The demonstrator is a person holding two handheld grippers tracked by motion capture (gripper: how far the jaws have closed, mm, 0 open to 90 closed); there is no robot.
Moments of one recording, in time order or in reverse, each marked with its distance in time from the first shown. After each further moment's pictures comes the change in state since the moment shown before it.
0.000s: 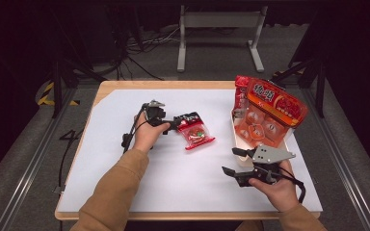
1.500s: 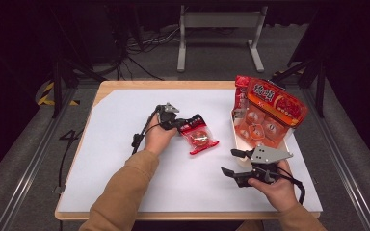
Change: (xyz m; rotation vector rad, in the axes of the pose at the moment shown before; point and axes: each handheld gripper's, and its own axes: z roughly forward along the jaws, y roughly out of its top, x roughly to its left) left arm -0.032 0.004 0.009 0.044 0.005 0.213; right arm -0.001 -0.005 0.005 0.016 0.012 0.013
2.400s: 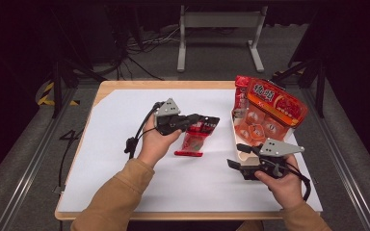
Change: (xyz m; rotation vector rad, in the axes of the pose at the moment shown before) left arm -0.068 0.033 -0.089 -0.301 -0.231 0.160; right arm -0.011 0.013 -0.017 -0.040 -0.030 0.069
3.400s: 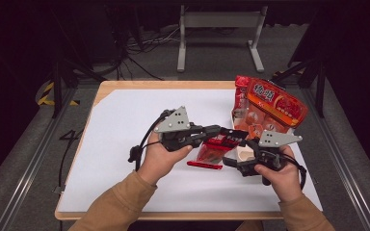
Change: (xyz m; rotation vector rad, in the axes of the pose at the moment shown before) left arm -0.074 0.041 -0.028 -0.146 -0.223 0.123; right arm -0.005 0.021 0.009 -0.062 0.157 0.038
